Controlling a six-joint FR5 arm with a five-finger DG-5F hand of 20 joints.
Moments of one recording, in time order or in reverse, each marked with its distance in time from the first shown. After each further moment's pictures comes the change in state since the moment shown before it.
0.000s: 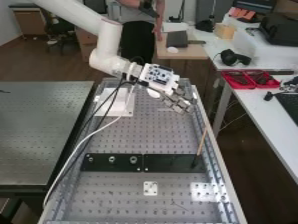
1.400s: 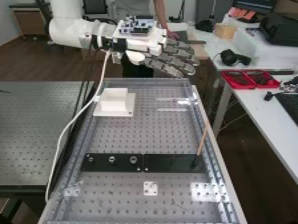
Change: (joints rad) arm -0.134 0.391 -0.182 0.037 -0.171 -0.323
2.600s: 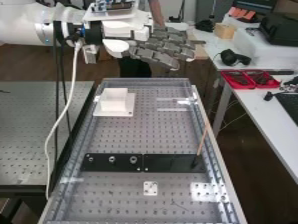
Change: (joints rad) arm -0.288 0.119 -0.016 -0.059 -0.461 -0.161
